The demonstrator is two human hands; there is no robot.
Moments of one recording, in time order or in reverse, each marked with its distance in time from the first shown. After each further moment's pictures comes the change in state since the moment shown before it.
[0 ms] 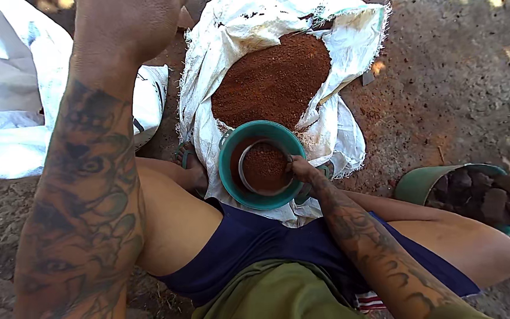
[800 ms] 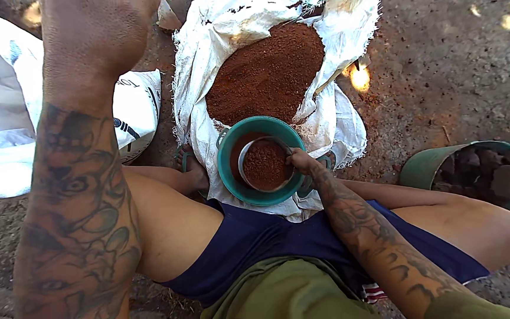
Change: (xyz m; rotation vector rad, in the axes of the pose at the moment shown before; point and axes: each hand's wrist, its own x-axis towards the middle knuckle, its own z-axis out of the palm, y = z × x) left_hand -0.001 -0.006 -0.001 0.012 0.005 -0.038; right_hand 0.002 0.000 -0.002 0.015 -0.014 0.017
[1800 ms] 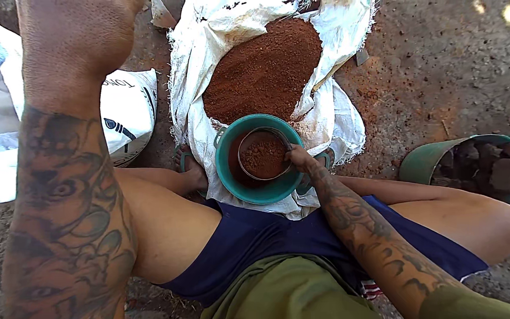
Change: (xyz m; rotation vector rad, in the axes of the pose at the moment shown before) left_hand 0.003 -0.002 0.001 0.084 -0.029 -0.056; right_hand 0.000 -0.003 0.002 0.053 0.062 0.054
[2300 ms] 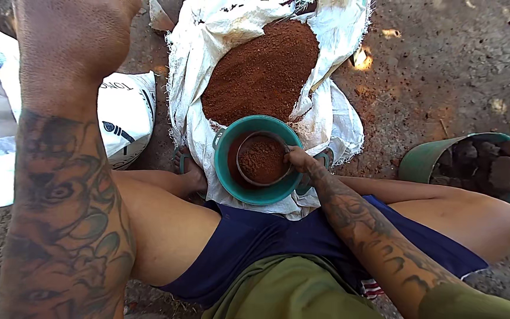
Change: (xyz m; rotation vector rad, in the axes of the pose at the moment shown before) left_hand 0.005 -0.006 0.002 -0.011 -0.003 -0.033; right_hand -0.003 0.000 -0.003 -0.069 -0.043 0.000
